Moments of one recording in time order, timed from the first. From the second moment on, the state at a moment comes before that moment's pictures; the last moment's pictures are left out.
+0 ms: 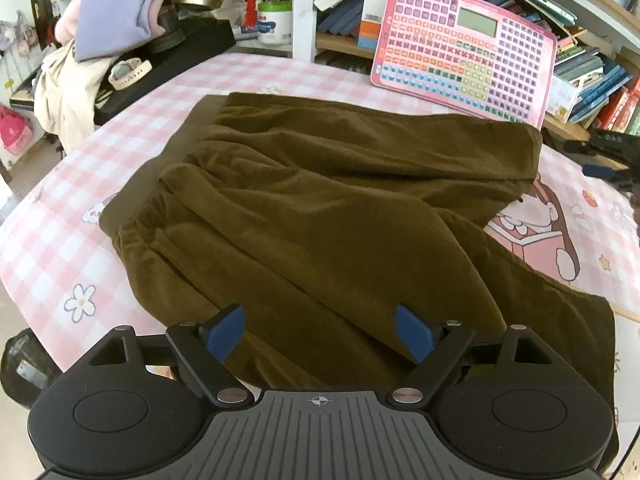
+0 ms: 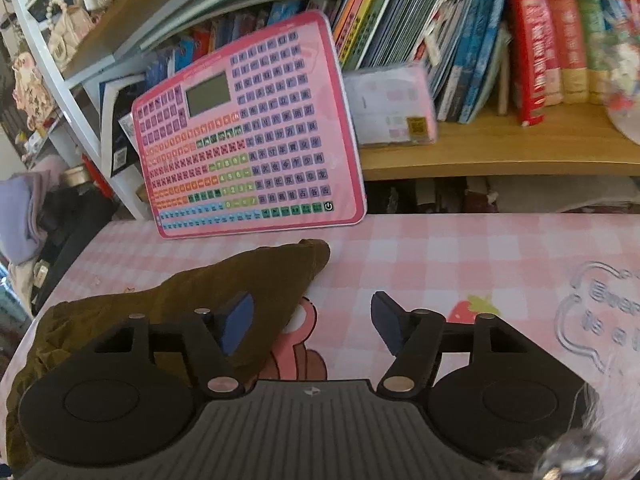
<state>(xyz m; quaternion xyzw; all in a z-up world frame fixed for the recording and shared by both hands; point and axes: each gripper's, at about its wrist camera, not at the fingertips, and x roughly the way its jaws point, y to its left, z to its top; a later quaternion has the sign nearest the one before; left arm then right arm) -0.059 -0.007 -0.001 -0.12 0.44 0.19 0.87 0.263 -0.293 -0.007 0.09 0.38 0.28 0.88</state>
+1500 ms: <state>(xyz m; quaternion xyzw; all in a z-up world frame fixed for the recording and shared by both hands) -0.078 0.019 -0.007 -0.18 0.44 0.21 0.86 0.233 -0.267 -0.021 0.04 0.43 0.22 0.88</state>
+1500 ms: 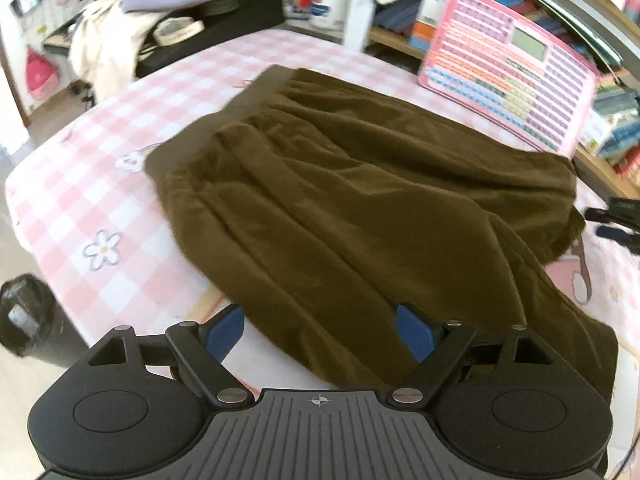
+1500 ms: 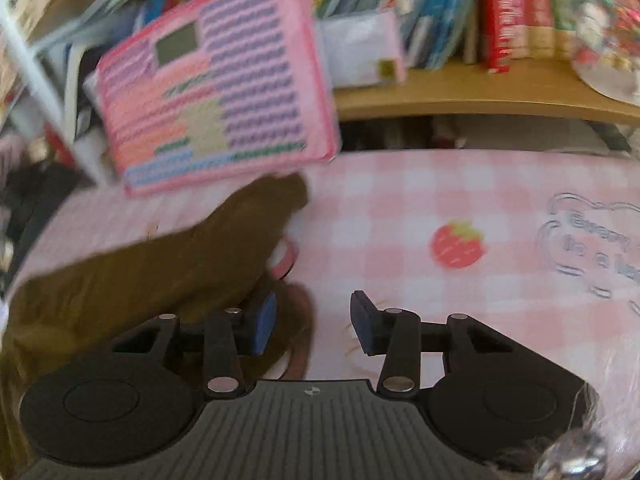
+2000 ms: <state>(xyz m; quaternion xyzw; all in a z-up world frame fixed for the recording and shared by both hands) -0.065 0.018 -0.011 -0.19 0.42 0.19 0.86 0.127 -0.308 -0.010 0.00 0.43 0.15 0.89</state>
